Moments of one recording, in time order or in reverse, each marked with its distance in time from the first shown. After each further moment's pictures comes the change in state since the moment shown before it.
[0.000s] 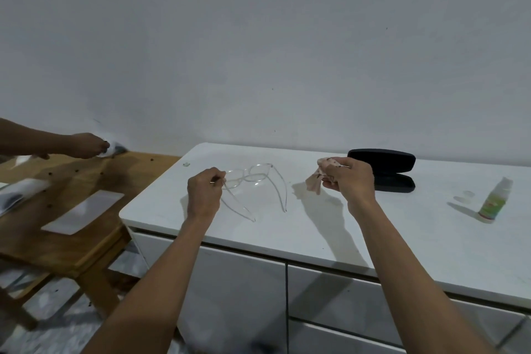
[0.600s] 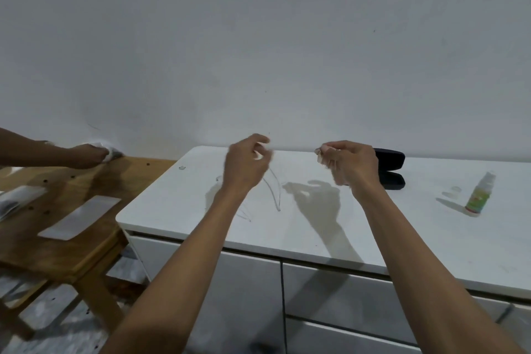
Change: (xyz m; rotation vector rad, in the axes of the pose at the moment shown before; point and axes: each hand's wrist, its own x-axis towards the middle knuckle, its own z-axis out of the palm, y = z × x) left_hand 0.008 0.124 0.032 0.025 -0.162 0.140; right_hand -0.006 -0.040 -0.012 -0.046 -0.011 -0.112
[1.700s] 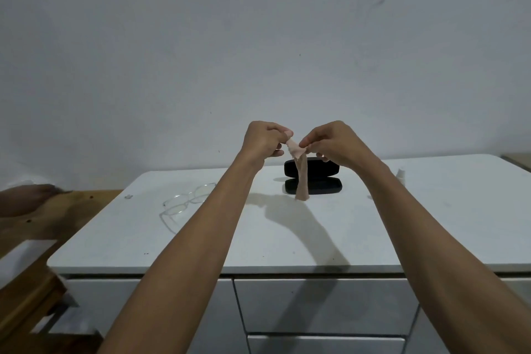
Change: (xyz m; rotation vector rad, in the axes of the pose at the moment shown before) left_hand 0.040 0.145 0.078 -0.491 -0.403 -0.292; right_hand 0.018 -0.071 -0.104 -0.614 -0.208 -0.200
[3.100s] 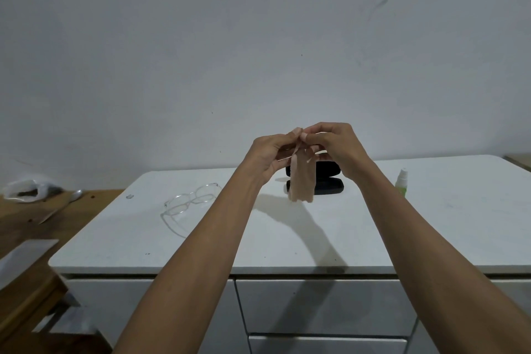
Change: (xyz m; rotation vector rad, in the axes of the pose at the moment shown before) left_hand -0.017 -0.014 0.006 -0.489 -0.228 -0.130; right_hand -0.002 0.003 0.015 0.542 0.052 0.027
